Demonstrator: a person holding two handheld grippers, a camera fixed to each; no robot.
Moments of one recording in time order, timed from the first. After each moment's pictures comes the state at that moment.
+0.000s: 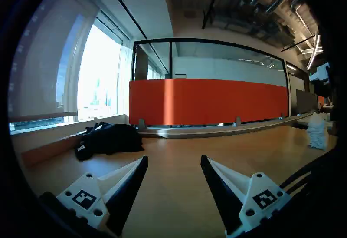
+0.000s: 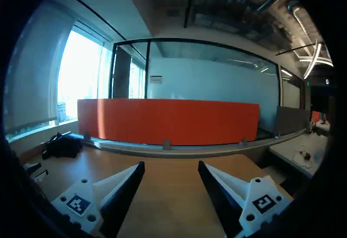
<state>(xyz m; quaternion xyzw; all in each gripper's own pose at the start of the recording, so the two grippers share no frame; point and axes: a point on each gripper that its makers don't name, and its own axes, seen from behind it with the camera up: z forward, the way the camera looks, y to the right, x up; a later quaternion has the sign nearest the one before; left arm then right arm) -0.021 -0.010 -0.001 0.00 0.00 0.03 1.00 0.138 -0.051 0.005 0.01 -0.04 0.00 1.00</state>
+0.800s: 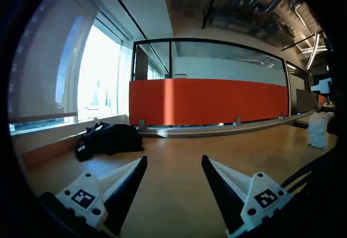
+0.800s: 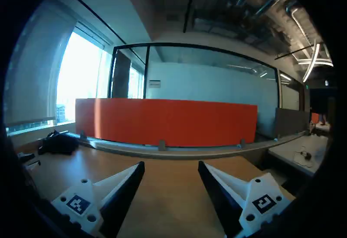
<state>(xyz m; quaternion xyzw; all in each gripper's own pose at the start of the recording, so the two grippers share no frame) -0.022 -0.008 0.000 0.00 0.01 0.03 1.00 0.102 -0.027 0.011 0.01 -0.02 0.00 1.00</state>
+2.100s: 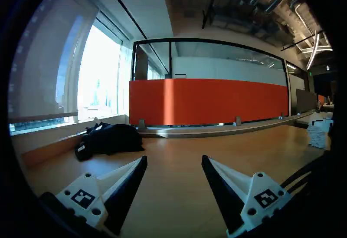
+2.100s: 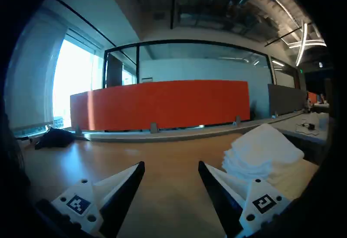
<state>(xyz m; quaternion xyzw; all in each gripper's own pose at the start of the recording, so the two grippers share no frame) -0.022 -0.007 0.001 0.00 0.01 0.03 1.00 -0.021 0.013 0.004 0.00 -0.01 0.05 1.00</state>
